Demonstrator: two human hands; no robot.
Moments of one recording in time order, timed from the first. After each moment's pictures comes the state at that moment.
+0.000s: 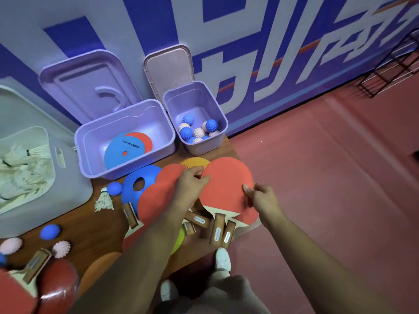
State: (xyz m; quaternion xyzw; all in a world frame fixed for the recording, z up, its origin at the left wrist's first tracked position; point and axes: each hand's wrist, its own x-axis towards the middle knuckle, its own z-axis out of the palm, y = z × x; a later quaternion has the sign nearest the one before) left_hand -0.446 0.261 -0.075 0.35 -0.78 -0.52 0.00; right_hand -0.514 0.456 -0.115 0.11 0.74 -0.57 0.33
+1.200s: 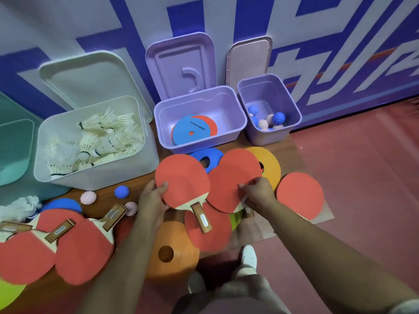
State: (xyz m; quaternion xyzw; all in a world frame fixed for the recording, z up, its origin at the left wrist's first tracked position) left_hand -0.207 0.094 -0.087 0.53 -0.38 -0.73 0.20; right_hand -0.409 0.289 -0.132 -0.01 0.86 -0.37 0.34
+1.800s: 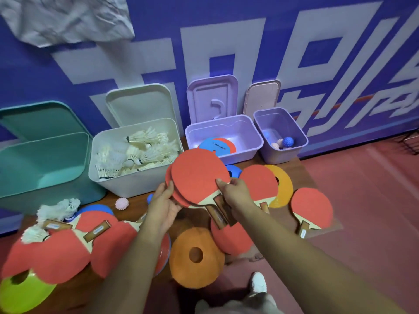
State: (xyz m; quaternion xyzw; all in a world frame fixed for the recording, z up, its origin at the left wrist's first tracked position) left_hand -0.128 0.066 -0.026 0.38 -0.33 -0.83 0.25; right_hand -0.262 0.195 -0.007 -0.01 0.73 -0.59 0.35
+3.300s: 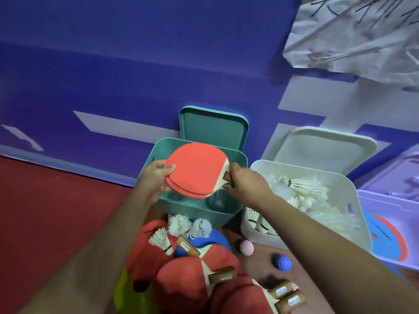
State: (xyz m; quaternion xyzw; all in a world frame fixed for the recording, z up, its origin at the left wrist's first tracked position) left_hand 0.149 -0.368 0.006 0.55 -0.40 -0.67 0.31; right_hand -0.075 -0.259 0.038 -0.63 0.76 -0.05 0.15
